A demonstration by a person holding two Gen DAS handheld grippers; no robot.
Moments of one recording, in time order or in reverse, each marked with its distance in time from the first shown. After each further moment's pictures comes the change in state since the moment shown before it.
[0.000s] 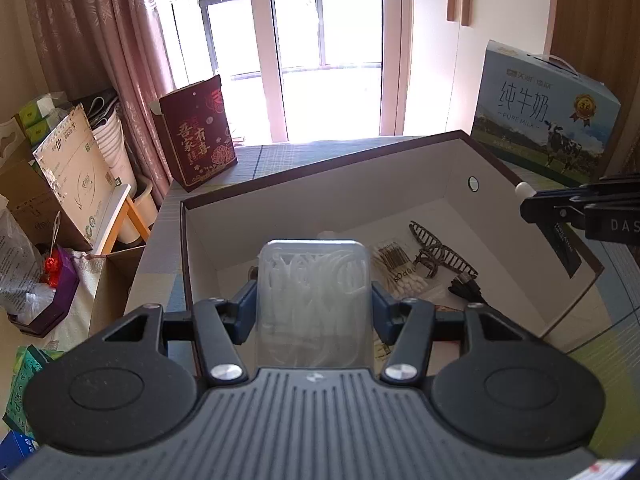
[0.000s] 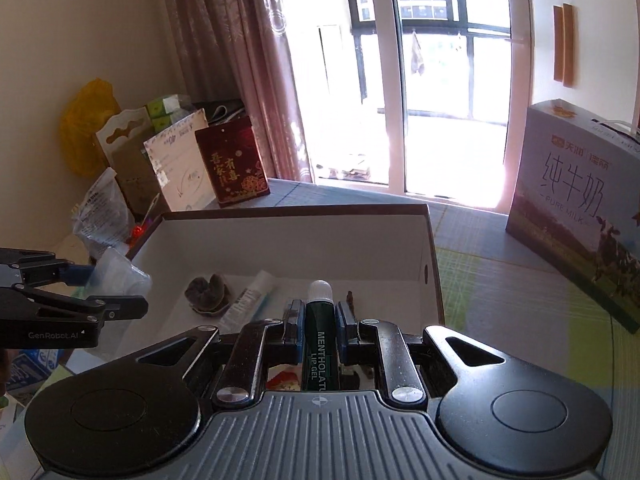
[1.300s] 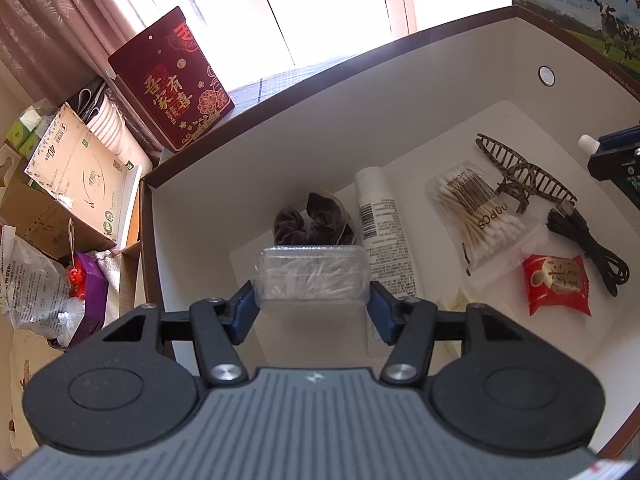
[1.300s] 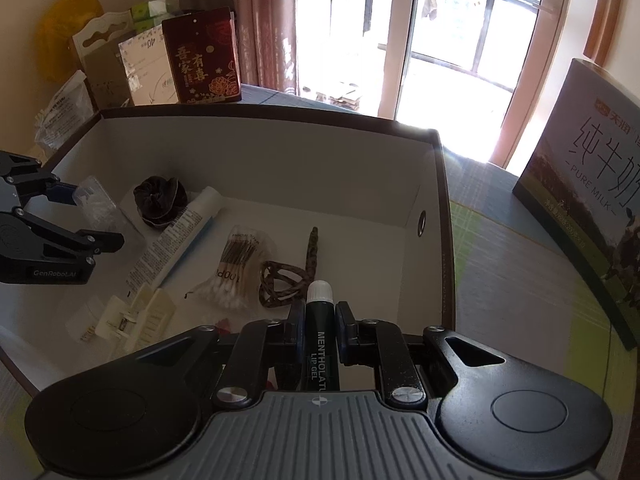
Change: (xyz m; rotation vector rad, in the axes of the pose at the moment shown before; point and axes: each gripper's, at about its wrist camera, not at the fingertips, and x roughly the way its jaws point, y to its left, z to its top) left arm 0.102 -0.004 -0.001 0.201 0.205 0.118; right arm 0.072 -0.012 -0.012 -0.154 0.229 -0.100
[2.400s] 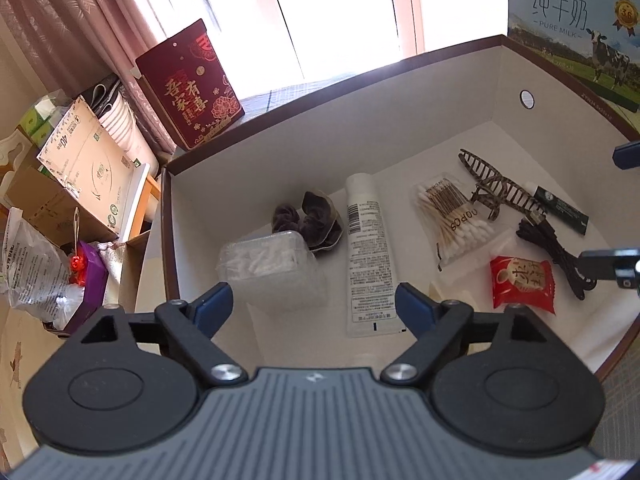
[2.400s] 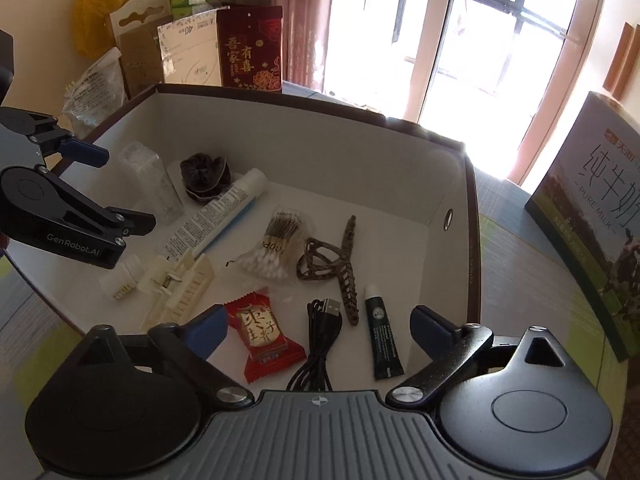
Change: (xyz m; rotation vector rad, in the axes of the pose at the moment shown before) left arm -0.042 -0.006 -0.016 -0.080 -0.062 0.011; right arm -0.032 0.032 -0.026 -0.072 -0.036 0.030
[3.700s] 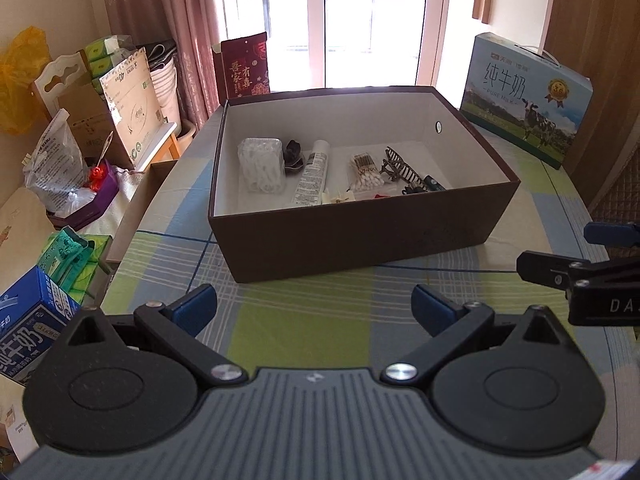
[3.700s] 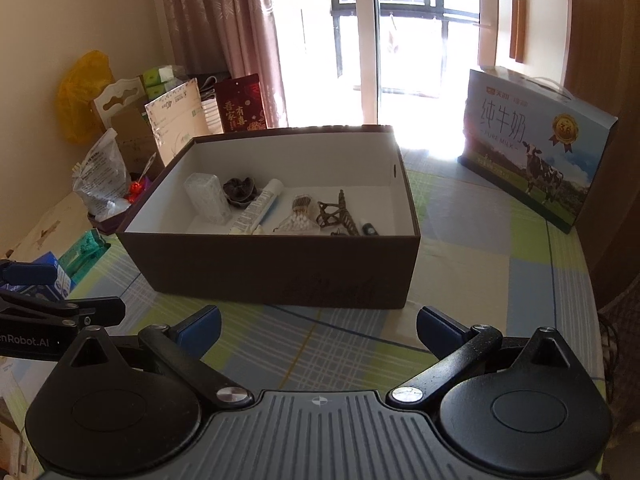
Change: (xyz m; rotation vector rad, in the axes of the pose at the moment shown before) left arm -0.202 -0.050 -0.124 -0.301 -0.077 -0.046; right arm -0.163 0.051 -0.106 0.231 -0.140 -0.031
